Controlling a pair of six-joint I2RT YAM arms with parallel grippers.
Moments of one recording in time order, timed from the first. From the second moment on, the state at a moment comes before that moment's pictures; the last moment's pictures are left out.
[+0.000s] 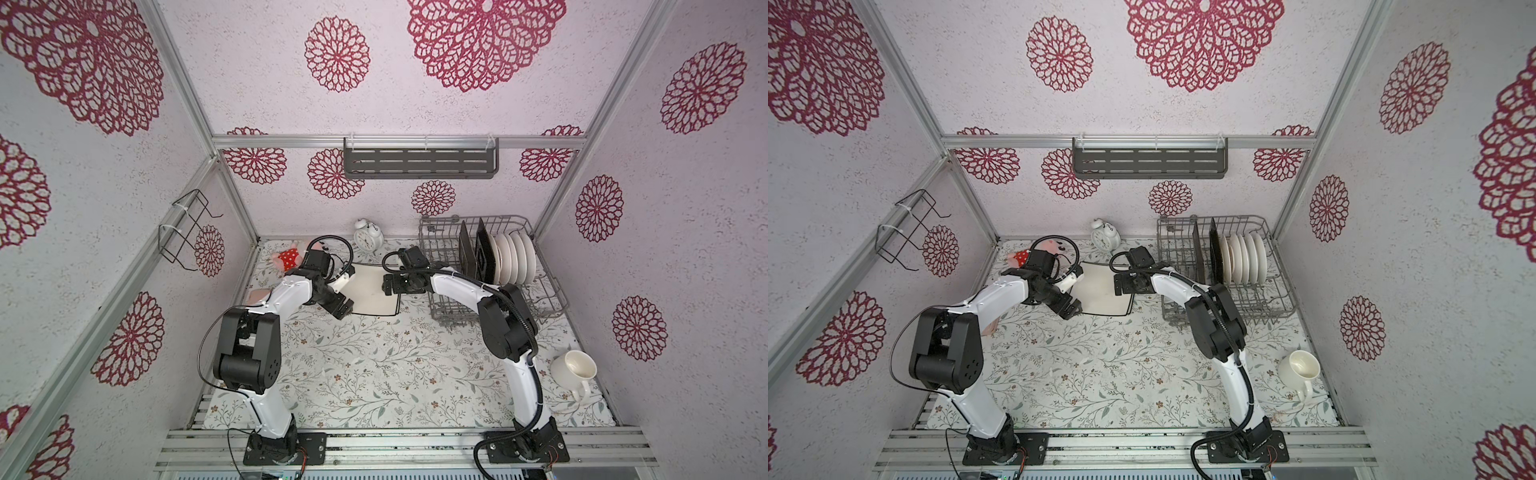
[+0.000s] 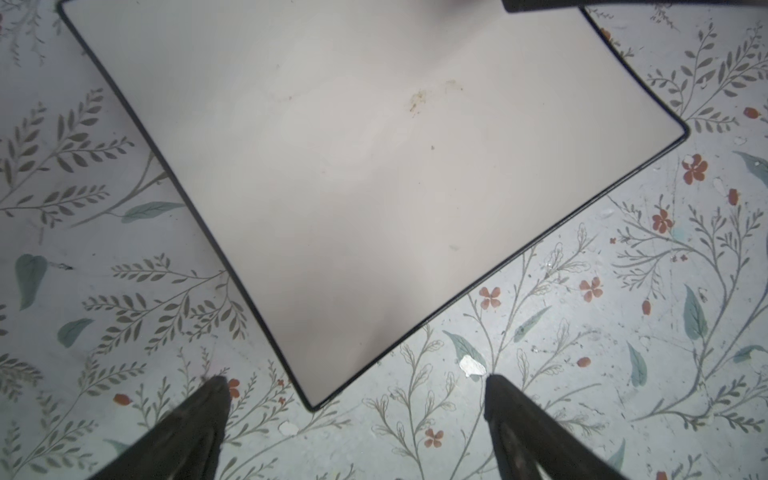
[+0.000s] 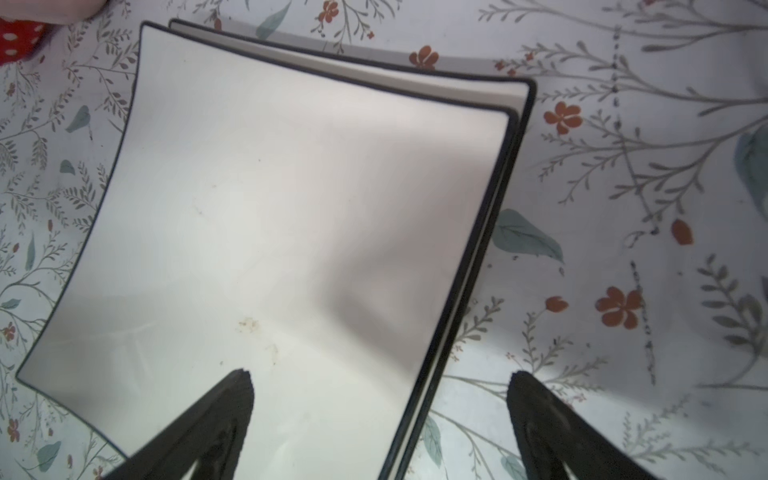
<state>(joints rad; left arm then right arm) -0.19 1.80 1.26 -0.65 0.21 0.50 0.60 2.21 1.75 -0.46 -0.08 0.41</state>
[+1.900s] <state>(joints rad) -0.24 2.01 1.36 -0.62 0.11 0.47 0.55 2.38 1.91 -0.45 -0.21 0.37</state>
